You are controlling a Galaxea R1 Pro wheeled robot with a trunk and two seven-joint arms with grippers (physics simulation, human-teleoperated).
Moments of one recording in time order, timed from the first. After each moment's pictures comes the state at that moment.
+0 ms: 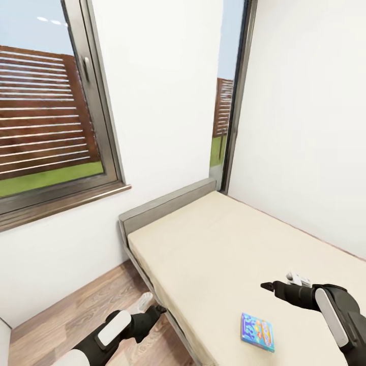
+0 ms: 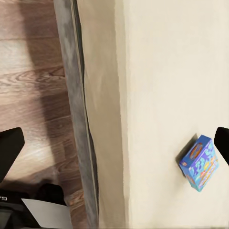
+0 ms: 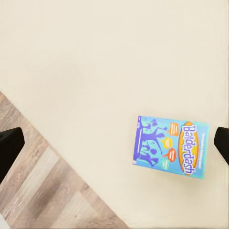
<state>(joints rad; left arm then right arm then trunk) -0.53 0.03 -0.54 -0.53 1.43 0.39 0.20 -0.36 -0.27 -0.21 -1.20 -0.39 0.99 0.23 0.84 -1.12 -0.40</state>
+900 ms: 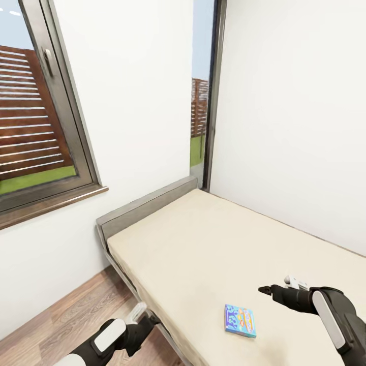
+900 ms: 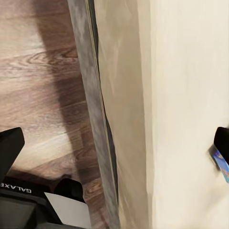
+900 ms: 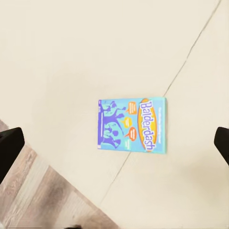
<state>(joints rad) -0.53 0.03 -0.54 -0.42 1.43 0.39 0.19 -0.36 -0.26 -0.20 -1.16 -0.39 0.99 0.24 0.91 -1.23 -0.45</state>
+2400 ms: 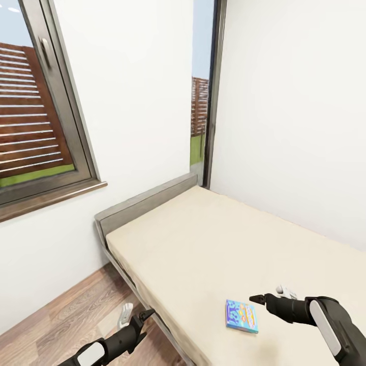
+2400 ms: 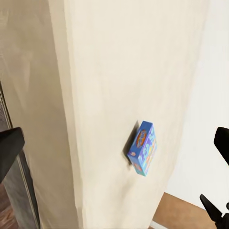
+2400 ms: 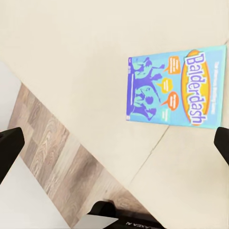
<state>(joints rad) -0.53 0.07 -0.54 -0.16 1.44 0.38 -0.61 -0.36 -0.26 -0.18 -1.03 -0.39 0.99 0.46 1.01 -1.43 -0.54</state>
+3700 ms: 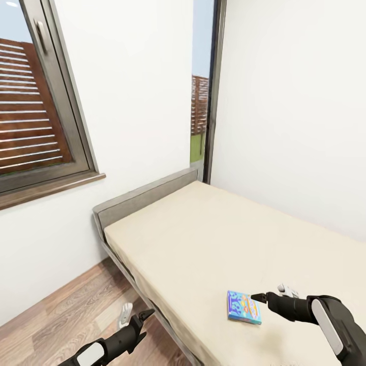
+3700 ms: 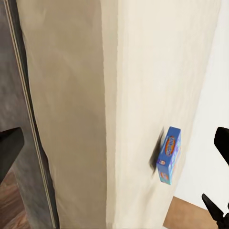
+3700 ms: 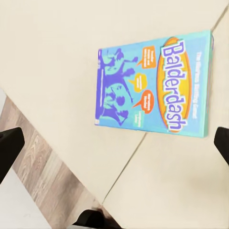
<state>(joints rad) -0.53 0.08 -0.54 -0.15 1.44 0.38 -0.62 -0.36 -0.27 -0.18 -1.04 -0.39 0.98 0.46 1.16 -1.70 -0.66</state>
